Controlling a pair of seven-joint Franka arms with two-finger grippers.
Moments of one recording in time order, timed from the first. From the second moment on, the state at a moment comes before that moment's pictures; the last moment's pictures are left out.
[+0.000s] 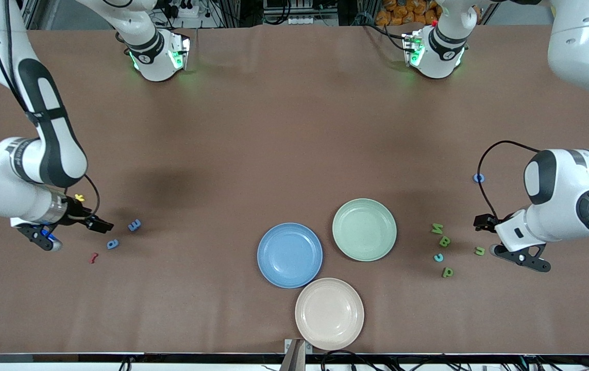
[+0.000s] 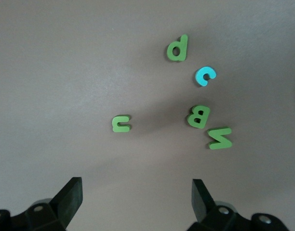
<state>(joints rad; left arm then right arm) 0.09 0.60 -0.12 -1.53 0.12 2.06 0.32 -0.15 0.51 0.05 -1.80 0.09 2.24 0.40</state>
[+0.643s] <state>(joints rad) 0.12 0.75 -0.11 -1.53 0.12 2.28 0.32 -0.08 0.63 0.04 -1.75 0.09 2.28 0.61</state>
